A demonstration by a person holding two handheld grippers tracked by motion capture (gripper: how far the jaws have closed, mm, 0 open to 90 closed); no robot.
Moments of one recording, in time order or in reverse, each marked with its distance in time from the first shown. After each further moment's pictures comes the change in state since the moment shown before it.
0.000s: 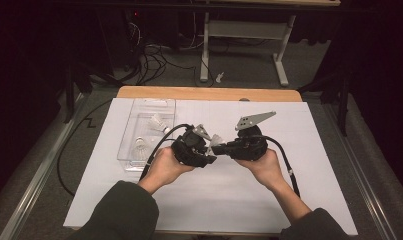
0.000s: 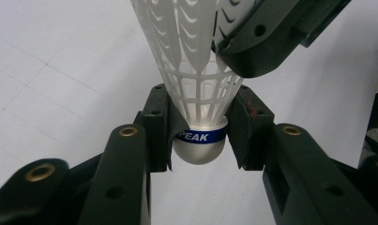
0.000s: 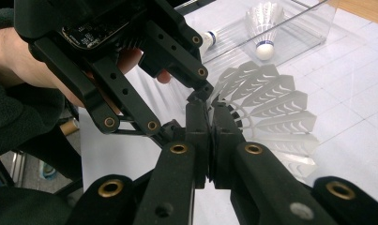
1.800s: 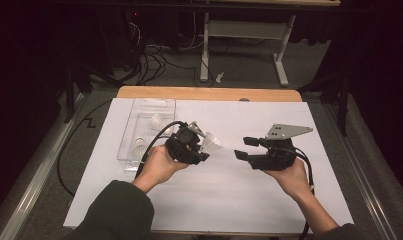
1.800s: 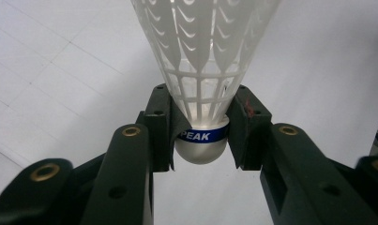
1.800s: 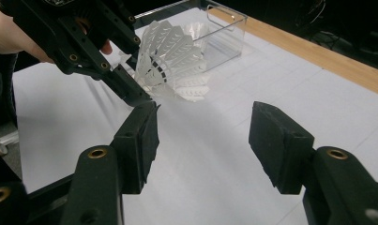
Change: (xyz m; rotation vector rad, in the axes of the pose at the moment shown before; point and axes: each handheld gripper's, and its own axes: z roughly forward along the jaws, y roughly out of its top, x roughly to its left) left arm 0.009 -0.005 -0.011 0.033 0.035 -0.051; right arm 0.005 -0.040 -0.055 -0.133 -0.254 -0.046
